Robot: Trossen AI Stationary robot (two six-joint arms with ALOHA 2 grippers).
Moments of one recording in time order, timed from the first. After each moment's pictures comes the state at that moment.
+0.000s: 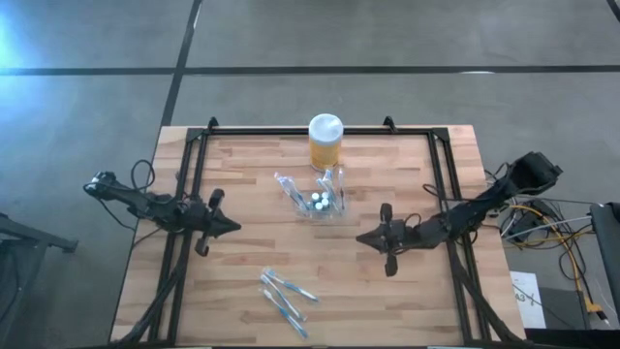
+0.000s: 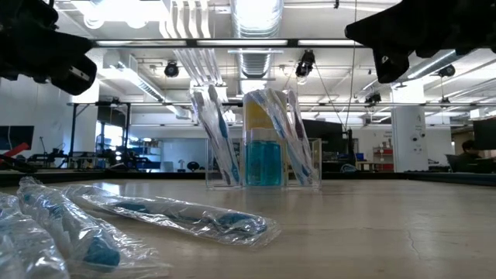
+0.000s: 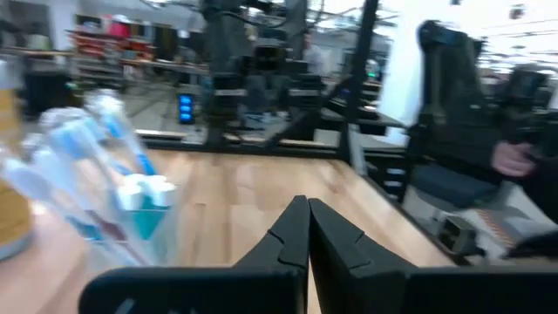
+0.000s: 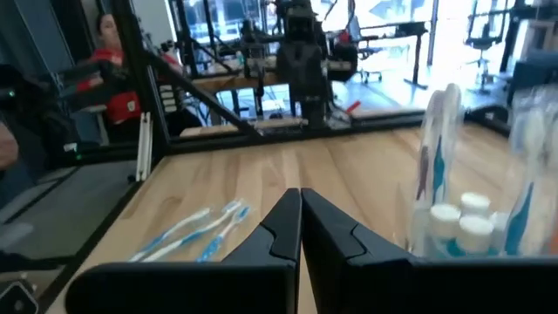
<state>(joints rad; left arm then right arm) -0.40 0.07 0.01 0.05 -0.24 -0.13 0.49 1.28 0.31 0.92 0.50 0.18</state>
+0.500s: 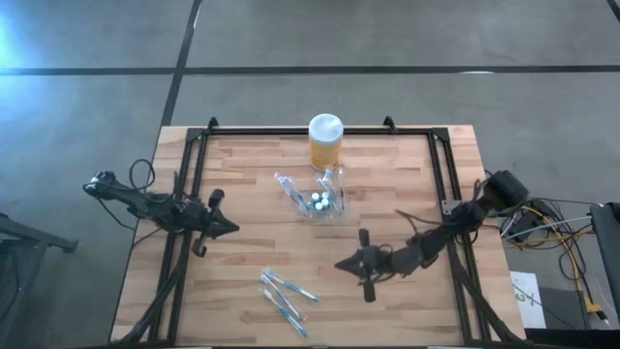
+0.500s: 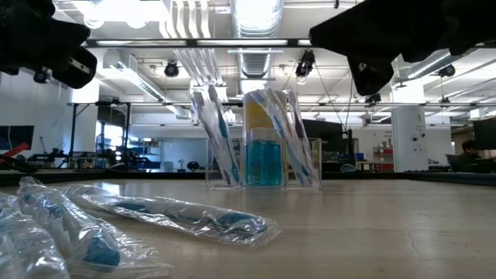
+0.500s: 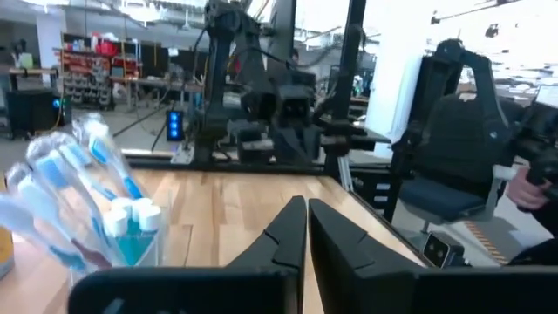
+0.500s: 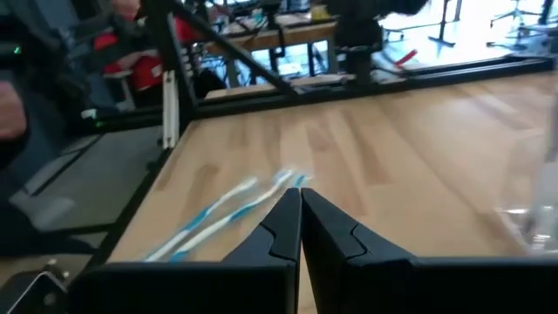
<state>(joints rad) -0.40 0.08 0.01 0.12 -0.20 -0.11 0.57 1.68 0.58 0.93 0.52 0.29</state>
